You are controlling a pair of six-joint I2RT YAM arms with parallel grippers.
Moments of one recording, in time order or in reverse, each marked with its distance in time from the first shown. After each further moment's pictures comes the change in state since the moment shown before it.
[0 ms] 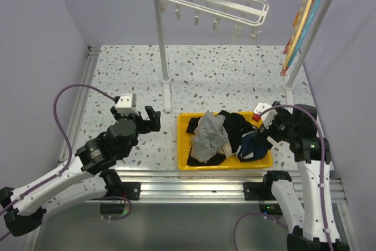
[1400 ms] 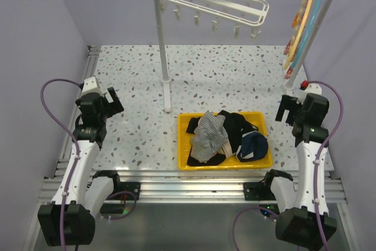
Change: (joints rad) left arm 0.997 0.199 -0.067 0.125 0.527 0.231; right arm -0.235 0.149 -0.054 0.373 0.468 0.918
